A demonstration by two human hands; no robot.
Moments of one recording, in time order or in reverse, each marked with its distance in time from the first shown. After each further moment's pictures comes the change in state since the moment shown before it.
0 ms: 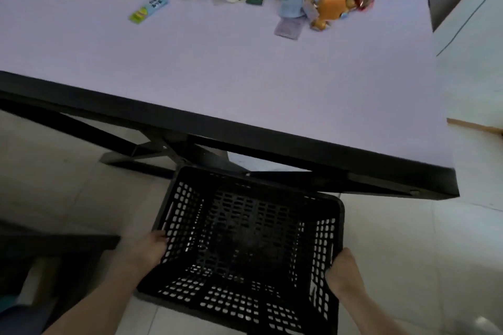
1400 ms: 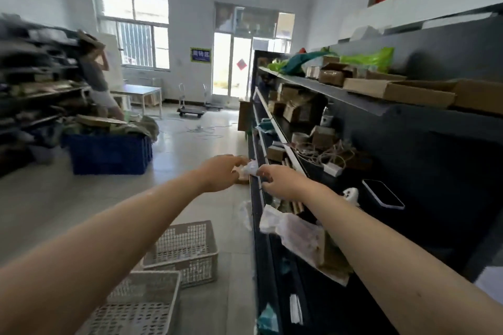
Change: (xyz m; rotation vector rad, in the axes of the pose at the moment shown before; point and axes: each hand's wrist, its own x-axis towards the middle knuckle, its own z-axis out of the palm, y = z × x) left_hand -0.715 -0.491 -0.633 0.085 1.006 -0.057; right_hand -1.070 -0.401 0.298 -0.849 -0.353 -2.120
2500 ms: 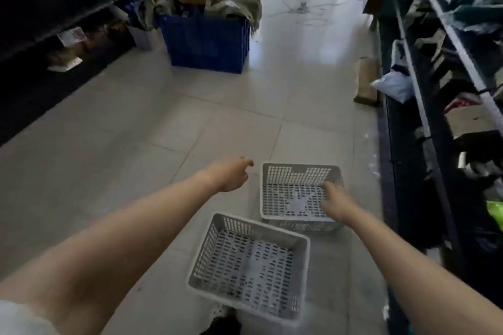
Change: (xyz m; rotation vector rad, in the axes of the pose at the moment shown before) left_hand 0.134 -0.717 0.172 -0.024 -0.487 -0.464; right_hand 0.575 -0.124 0.443 0.071 -0.443 0.306
